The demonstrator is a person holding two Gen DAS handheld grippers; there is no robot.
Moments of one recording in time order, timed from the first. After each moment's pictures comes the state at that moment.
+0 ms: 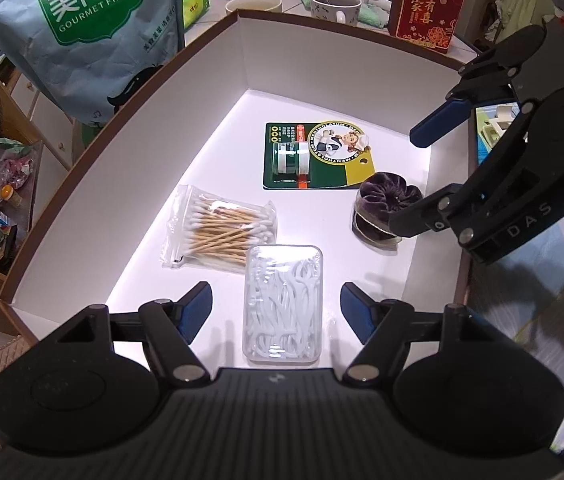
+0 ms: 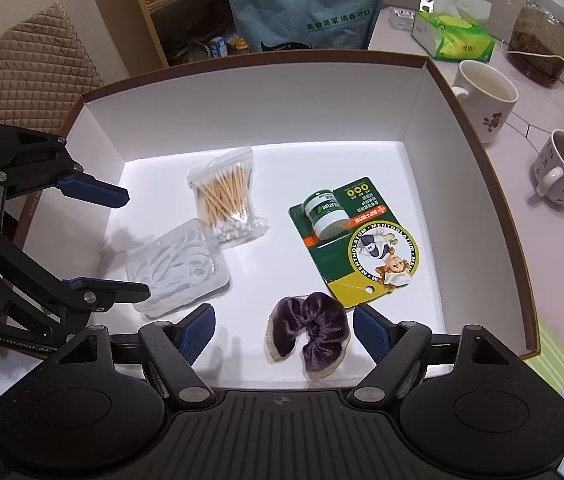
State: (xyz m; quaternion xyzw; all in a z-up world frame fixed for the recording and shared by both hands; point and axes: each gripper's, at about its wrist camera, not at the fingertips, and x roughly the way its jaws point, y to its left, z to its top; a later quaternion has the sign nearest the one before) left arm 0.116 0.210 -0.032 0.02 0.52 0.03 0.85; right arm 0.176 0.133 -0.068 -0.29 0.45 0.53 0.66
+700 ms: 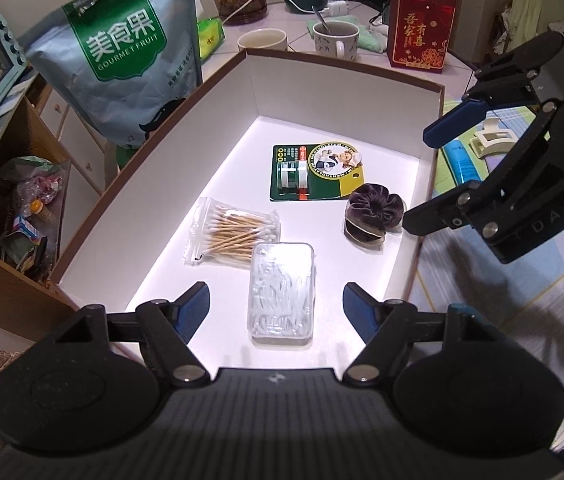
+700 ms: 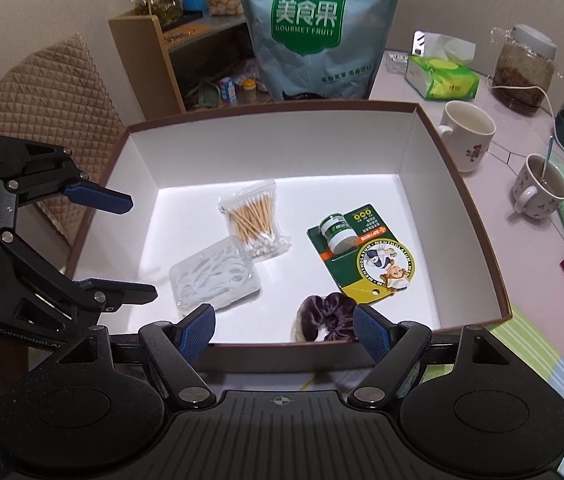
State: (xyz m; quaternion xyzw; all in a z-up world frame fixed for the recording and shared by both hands) left arm 0.075 0.183 0.008 0.04 0.49 0.06 0.87; right arm 0.138 0.091 -0.025 -0.25 0.40 0.55 0.69
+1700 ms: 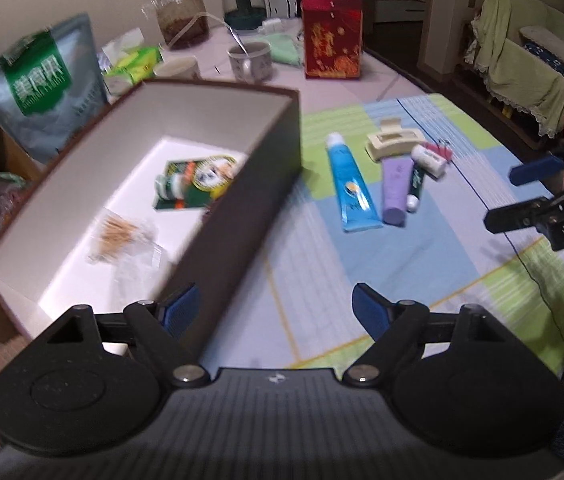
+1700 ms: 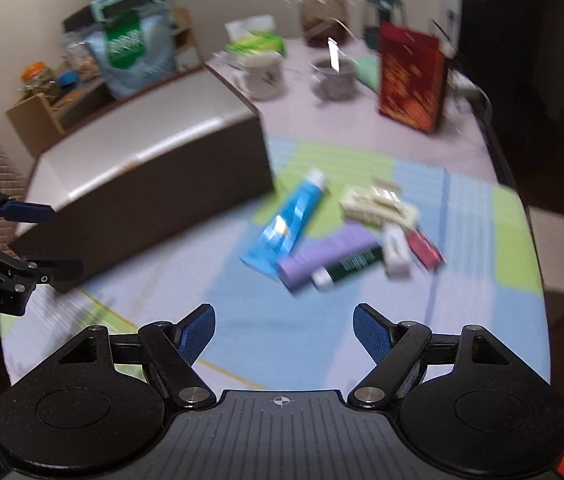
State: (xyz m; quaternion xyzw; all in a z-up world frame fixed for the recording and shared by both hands) left arm 0.062 0.032 -0.008 0.03 0.47 0.03 0.88; right arm 0.142 -0.157 -0.043 -0.11 0.45 0.40 0.79
